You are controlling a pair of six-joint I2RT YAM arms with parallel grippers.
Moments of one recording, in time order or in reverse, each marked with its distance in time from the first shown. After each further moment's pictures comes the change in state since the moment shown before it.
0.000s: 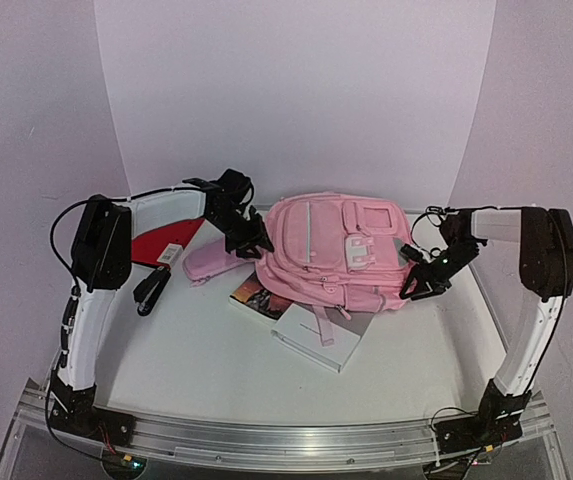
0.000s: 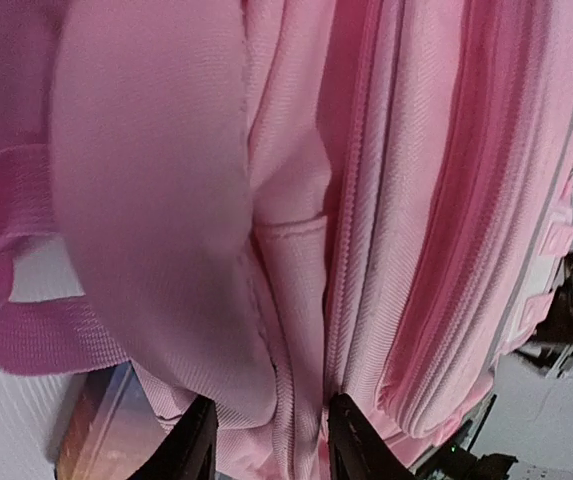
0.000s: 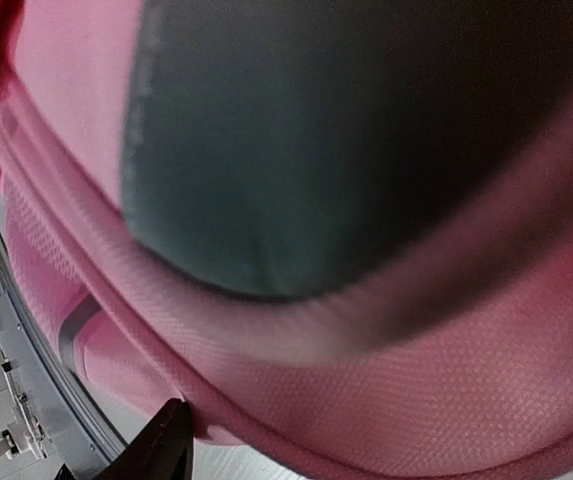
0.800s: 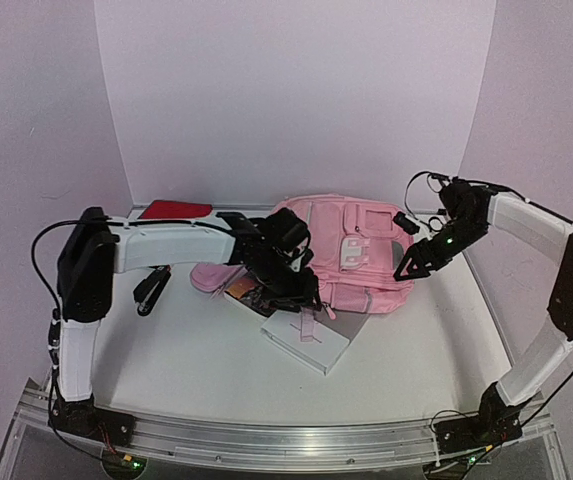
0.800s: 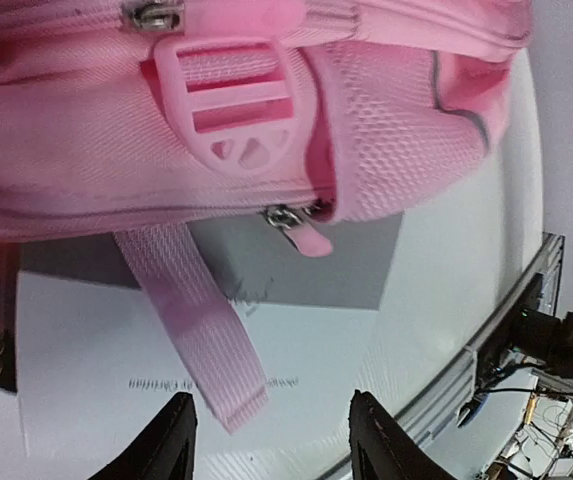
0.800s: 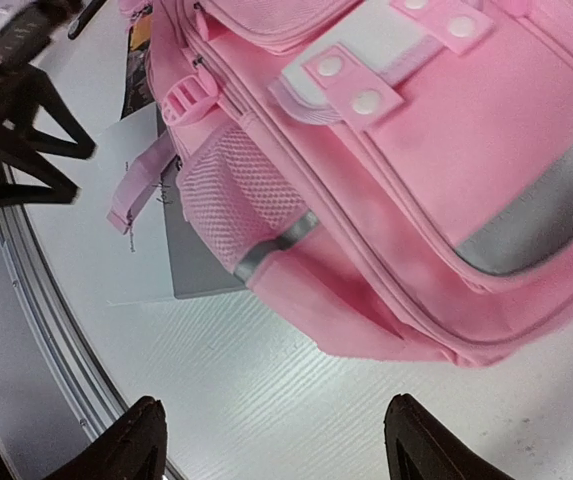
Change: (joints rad) left arm -0.382 -0.233 -0.279 0.051 -0.106 0.029; right arm 0.142 -0.338 0.009 -0.071 0.037 -0.049
